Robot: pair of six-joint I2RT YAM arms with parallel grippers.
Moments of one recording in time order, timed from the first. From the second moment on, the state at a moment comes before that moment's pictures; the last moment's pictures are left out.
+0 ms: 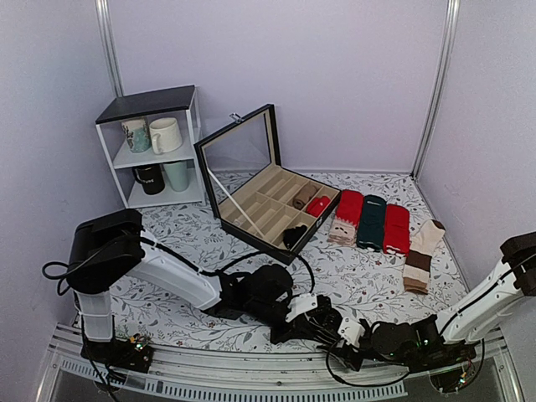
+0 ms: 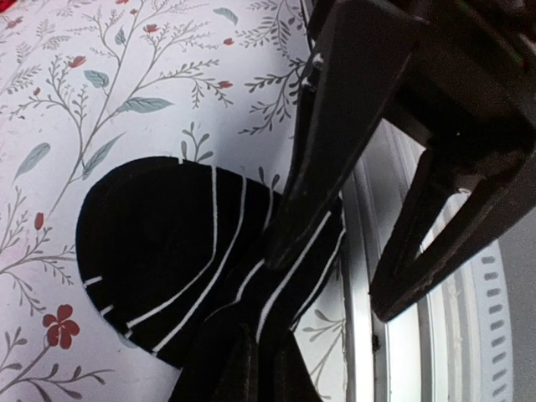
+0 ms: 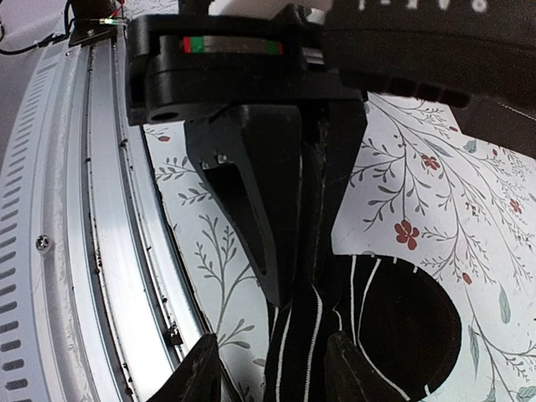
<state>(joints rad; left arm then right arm) -1.26 2.00 0.96 0.26 0.38 0.04 1.60 1.37 0.14 0.67 0.44 0.20</state>
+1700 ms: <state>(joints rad) -1.32 1.78 0.68 0.56 0.17 0.32 1.60 1.48 0.06 0.84 0.41 0.91</state>
